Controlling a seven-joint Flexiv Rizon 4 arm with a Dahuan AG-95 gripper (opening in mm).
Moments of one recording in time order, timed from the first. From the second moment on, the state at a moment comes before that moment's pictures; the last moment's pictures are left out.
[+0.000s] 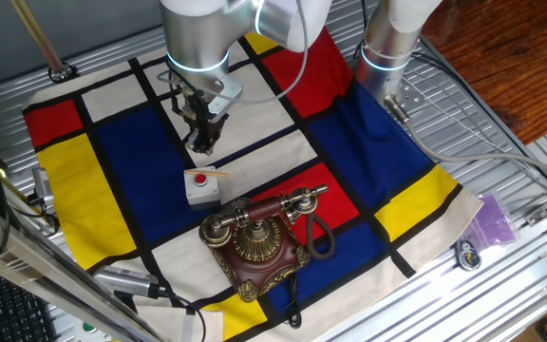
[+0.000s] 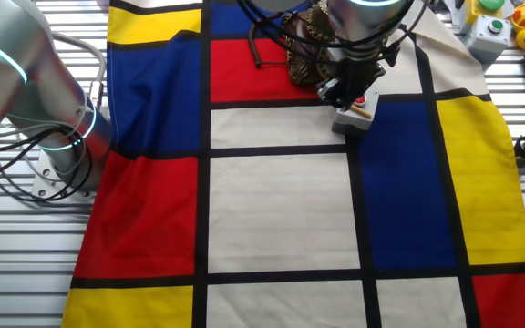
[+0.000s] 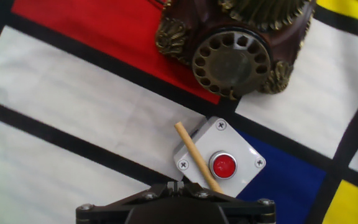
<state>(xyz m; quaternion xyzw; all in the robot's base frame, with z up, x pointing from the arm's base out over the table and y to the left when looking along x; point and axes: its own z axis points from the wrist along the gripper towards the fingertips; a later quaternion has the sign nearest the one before) 0.516 0.042 0.130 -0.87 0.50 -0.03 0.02</state>
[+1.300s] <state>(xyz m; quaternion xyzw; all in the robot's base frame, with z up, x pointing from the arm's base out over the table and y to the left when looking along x) 0.507 0.073 0.116 -0.88 0.47 -0.04 0.03</state>
